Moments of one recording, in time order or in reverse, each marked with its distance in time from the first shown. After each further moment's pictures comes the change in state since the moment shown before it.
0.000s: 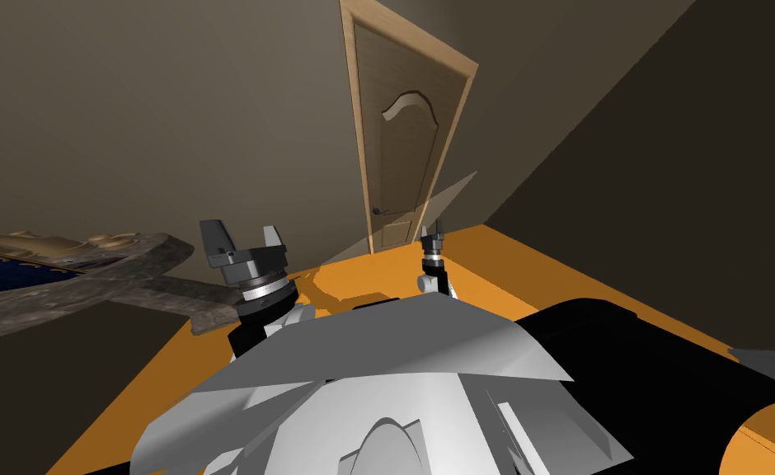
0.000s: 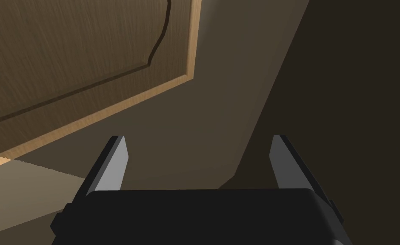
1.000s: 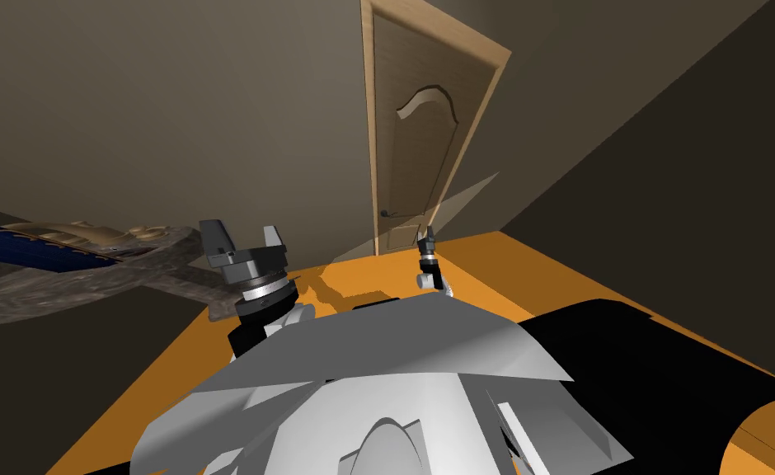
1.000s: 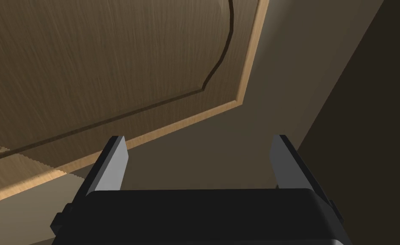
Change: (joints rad) arm -0.115 -0.051 -0.045 0.263 -0.003 -0.015 0.004
